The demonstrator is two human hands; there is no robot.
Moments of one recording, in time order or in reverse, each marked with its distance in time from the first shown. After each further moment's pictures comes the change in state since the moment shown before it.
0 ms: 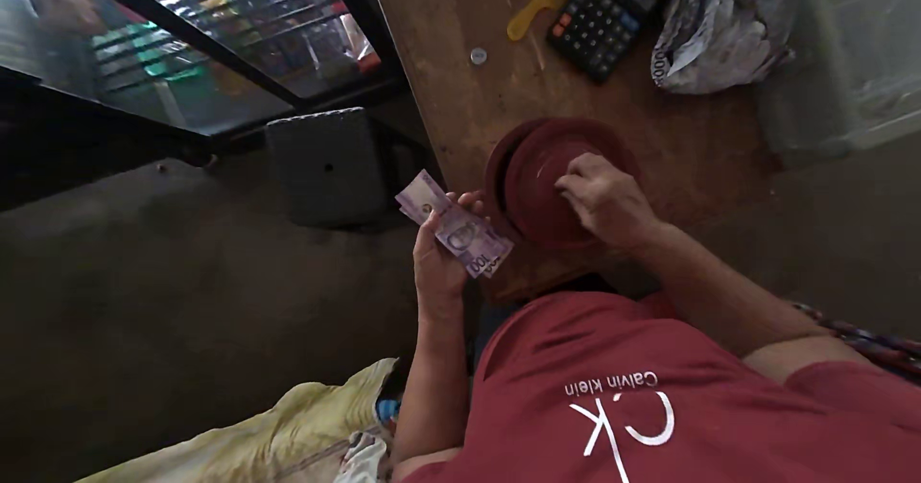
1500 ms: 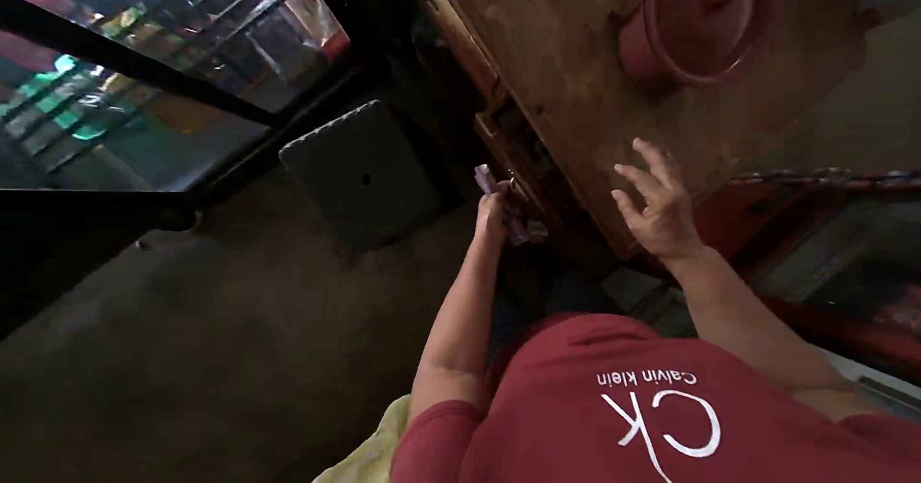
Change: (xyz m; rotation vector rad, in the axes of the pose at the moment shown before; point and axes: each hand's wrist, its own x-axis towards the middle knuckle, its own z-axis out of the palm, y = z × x) left_hand 0.129 0.082 -0.160 0.621 0.149 -0.554; right_hand 0.031 -0.164 0.134 -0.024 0.254 0.594
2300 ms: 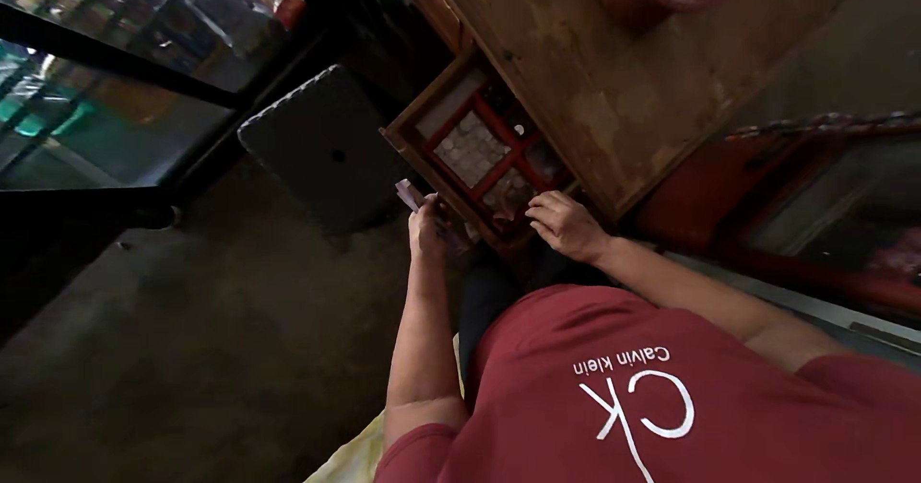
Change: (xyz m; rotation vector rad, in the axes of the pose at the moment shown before) left_hand -0.042 -0.006 -0.089 -0.018 0.246 0.073; right_hand -0.058 -0.028 0.091 0.150 -0.276 -0.209
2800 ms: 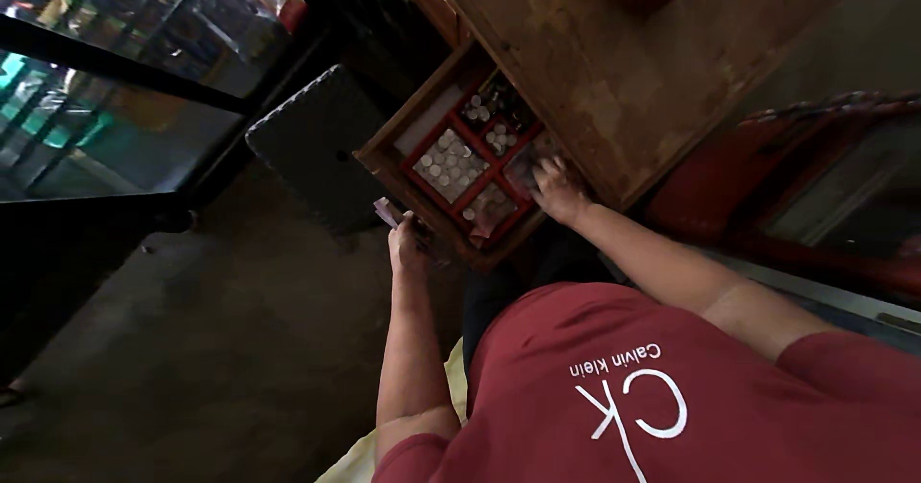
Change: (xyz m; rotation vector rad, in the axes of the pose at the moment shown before) left_hand -0.005 0.010 -0.042 0.072 0.148 0.031; right_hand 0.050 0.031 0.020 -0.179 -0.254 0.400
